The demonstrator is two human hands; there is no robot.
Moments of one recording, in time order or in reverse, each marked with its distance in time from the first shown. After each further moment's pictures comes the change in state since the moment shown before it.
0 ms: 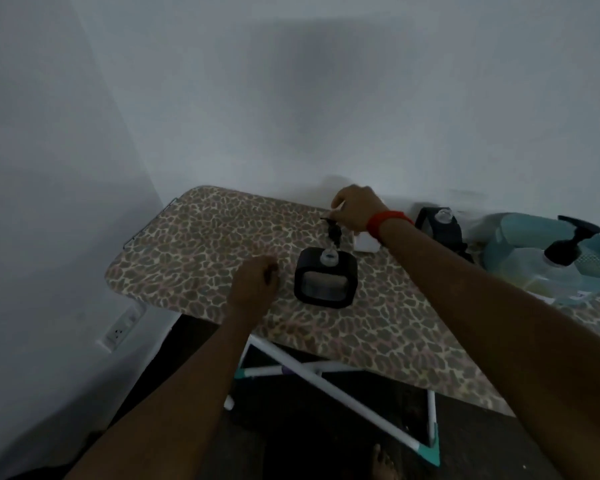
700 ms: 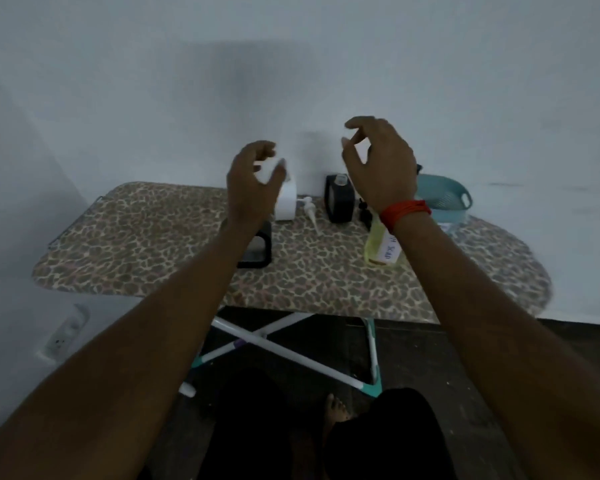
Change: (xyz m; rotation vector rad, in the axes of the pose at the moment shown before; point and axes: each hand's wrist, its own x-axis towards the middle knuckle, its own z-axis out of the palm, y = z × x) left_hand 0.003 0.234 -0.026 -0.490 0.296 0.373; right_hand -0.199 0.059 -0.102 0.062 0.910 -0.126
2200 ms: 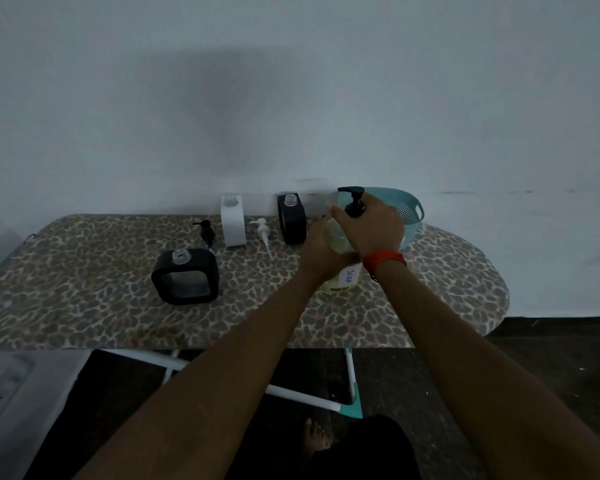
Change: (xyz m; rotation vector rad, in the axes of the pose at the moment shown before) left_hand -0.080 0.027 0.206 -0.152 -0.569 -0.256; right_hand -0.043 0.120 -0.006 -0.236 -0.139 0.511
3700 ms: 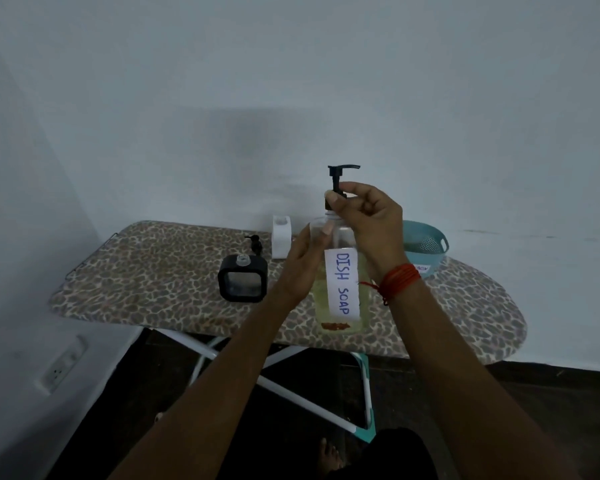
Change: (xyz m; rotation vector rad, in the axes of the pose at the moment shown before) left_hand -0.113 0.107 -0.144 -0.463 0.084 0.002; right_hand -0.072 -0.144 -0.089 1.181 -0.225 -0.019
